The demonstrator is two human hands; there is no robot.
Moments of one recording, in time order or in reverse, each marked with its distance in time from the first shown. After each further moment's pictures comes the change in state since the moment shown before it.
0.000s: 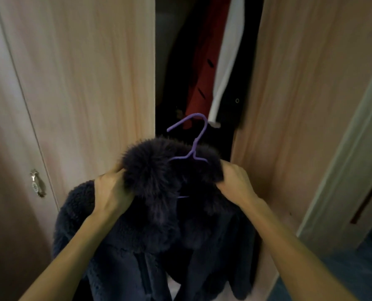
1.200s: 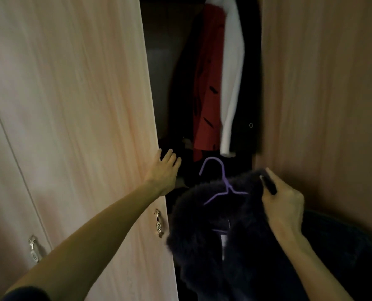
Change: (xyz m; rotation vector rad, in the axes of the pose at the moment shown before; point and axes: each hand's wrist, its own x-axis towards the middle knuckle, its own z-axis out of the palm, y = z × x) left_hand 0.189 -0.035 0.162 0.773 -0.576 0.393; right_hand 0.054 0.059 0.020 0.141 0.577 0.435
